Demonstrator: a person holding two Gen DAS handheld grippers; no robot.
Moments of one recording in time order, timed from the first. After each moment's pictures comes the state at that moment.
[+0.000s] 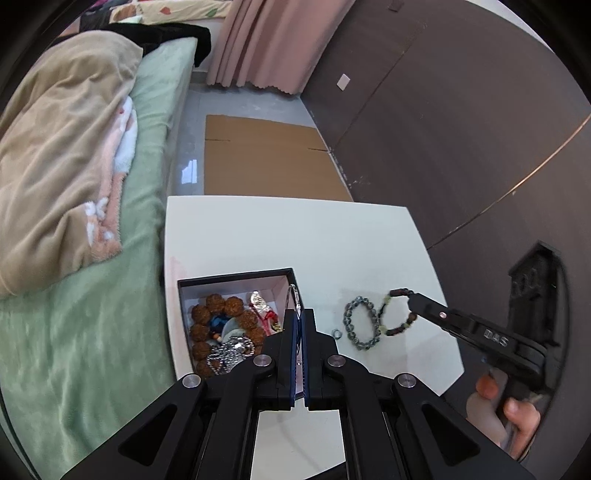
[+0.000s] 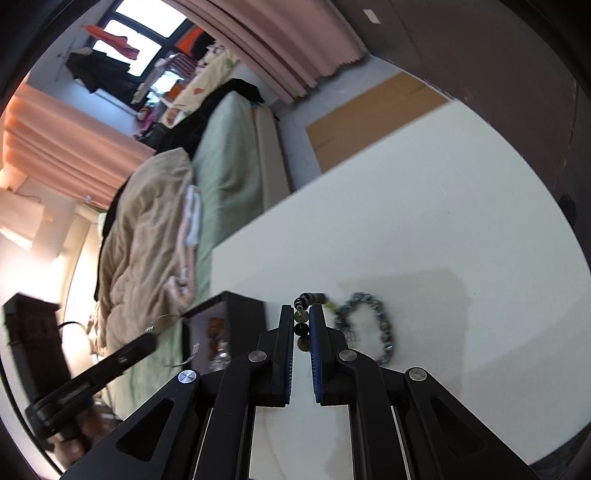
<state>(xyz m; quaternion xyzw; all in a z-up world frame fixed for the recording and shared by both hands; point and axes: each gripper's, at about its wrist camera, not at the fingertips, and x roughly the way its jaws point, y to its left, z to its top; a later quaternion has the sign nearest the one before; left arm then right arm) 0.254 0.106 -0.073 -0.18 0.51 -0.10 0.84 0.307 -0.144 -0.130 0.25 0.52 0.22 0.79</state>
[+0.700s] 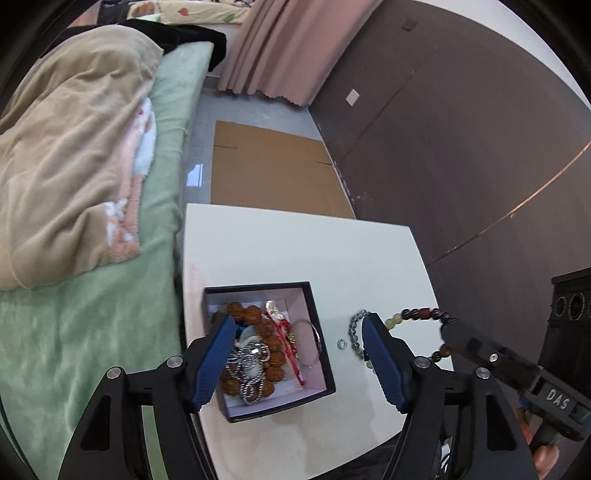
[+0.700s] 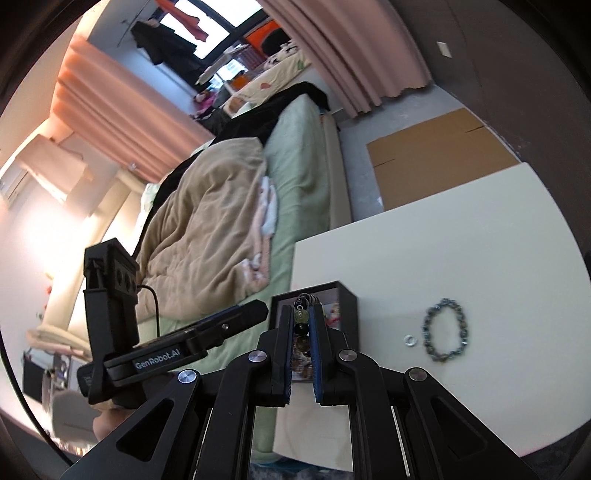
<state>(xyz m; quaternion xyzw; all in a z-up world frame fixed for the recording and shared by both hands) 0.246 0.136 -0.061 -0.20 0.49 -0.09 0.84 0.273 -0.082 -0.060 0.20 0.48 0.31 0.80</state>
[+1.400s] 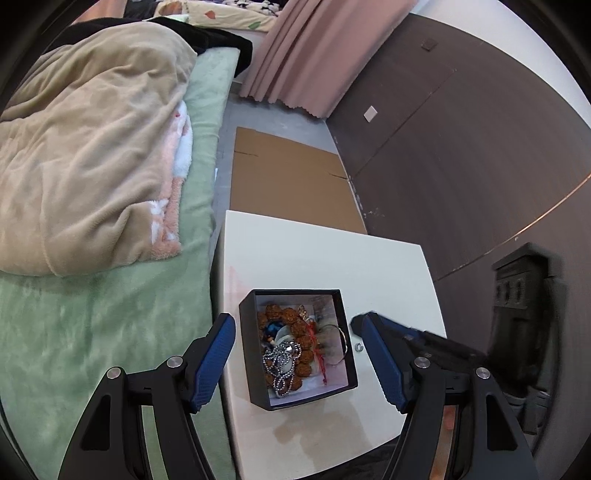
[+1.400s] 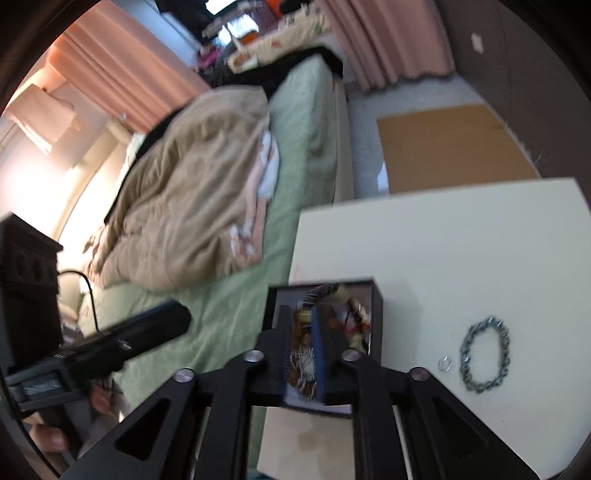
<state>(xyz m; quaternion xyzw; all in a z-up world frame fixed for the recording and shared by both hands) 0.231 0.172 -0.052 -0.23 0.48 -0.06 0.85 0.298 -0.010 -0.100 0.11 0.54 0.31 0.78</state>
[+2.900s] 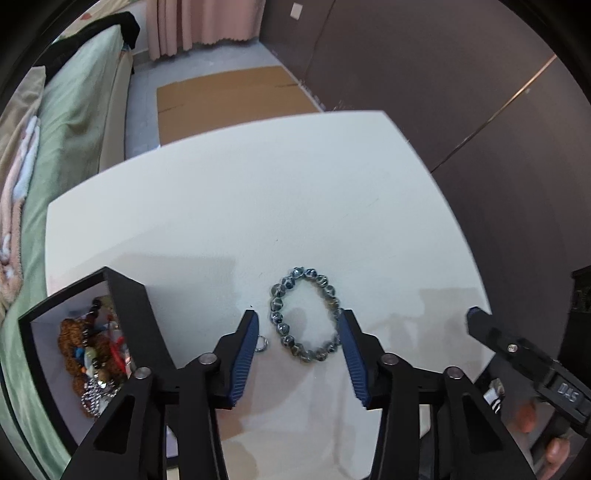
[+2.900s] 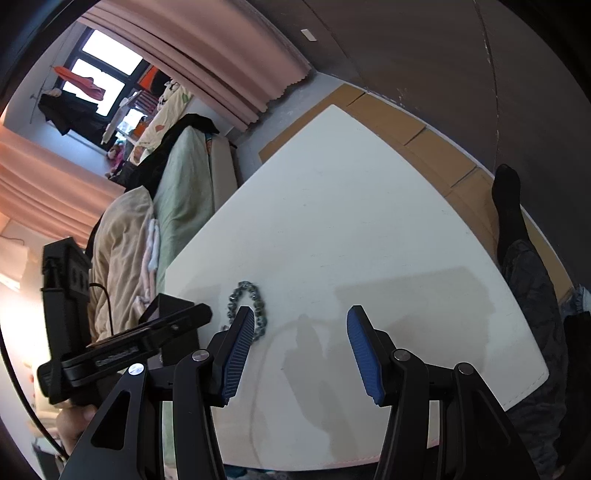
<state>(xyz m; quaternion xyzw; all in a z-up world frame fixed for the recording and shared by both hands) 0.306 -0.032 -0.147 -0.05 0.60 -0.13 0.79 0.268 -0.251 -0.169 0.29 0.51 0.14 0.79</state>
